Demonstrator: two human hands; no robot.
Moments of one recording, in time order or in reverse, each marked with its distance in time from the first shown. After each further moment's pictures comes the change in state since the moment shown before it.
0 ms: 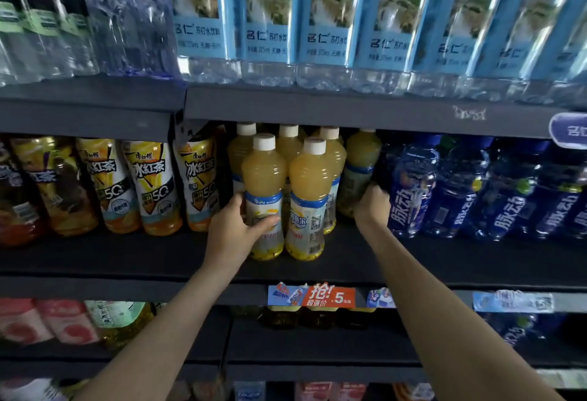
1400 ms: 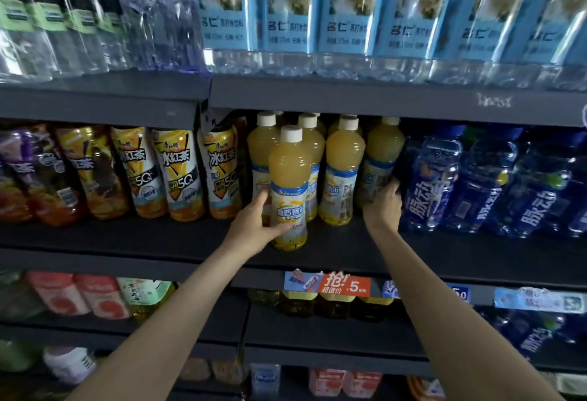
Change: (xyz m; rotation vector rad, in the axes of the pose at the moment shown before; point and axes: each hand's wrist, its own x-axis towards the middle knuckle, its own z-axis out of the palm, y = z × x) left_hand -0.007 0.005 -0.011 0.052 -0.334 -0.089; right_hand -0.025 0.004 0.010 0.180 0.058 -0.014
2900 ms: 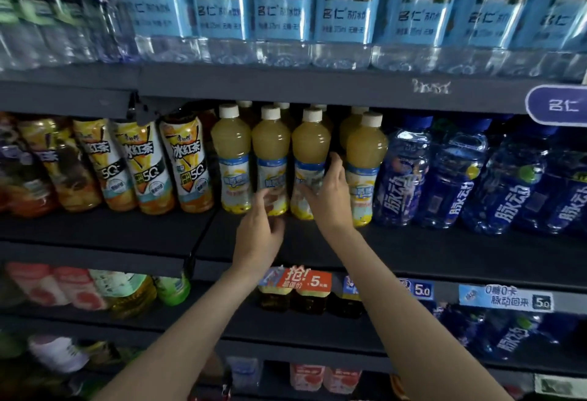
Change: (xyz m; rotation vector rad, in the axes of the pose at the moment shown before) left_hand -0.008 0.023 0.081 0.094 0.365 0.096; right_hand -0.028 -0.021 -0.011 0.178 -0.173 -0.482
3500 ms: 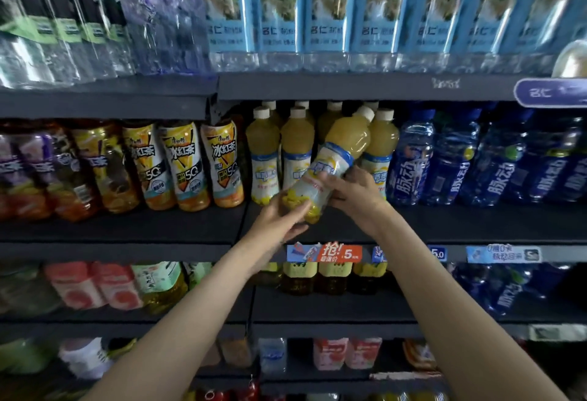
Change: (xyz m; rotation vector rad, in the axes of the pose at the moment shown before) left_hand -0.018 0.007 -0.078 -0.876 -0.492 -0.405; right_hand -0.049 -0.068 -0.037 0.869 -0.251 0.425
